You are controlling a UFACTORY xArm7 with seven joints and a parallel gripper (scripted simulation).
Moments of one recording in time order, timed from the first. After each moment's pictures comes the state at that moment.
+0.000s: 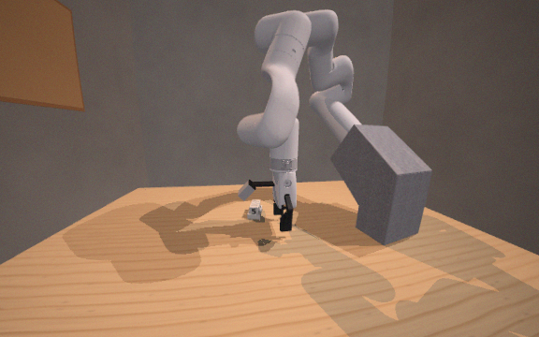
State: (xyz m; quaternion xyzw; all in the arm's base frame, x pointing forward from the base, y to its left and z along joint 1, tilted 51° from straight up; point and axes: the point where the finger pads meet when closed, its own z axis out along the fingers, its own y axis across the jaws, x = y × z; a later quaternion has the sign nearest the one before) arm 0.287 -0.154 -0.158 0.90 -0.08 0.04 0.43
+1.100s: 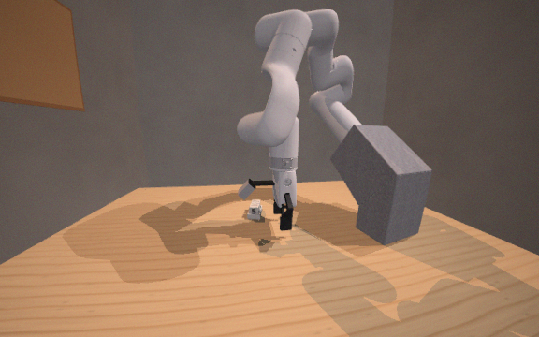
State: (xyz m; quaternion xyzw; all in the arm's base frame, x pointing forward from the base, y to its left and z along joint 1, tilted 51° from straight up) arm 0.287 -0.152 -0.156 0.90 -0.09 0.04 0.43
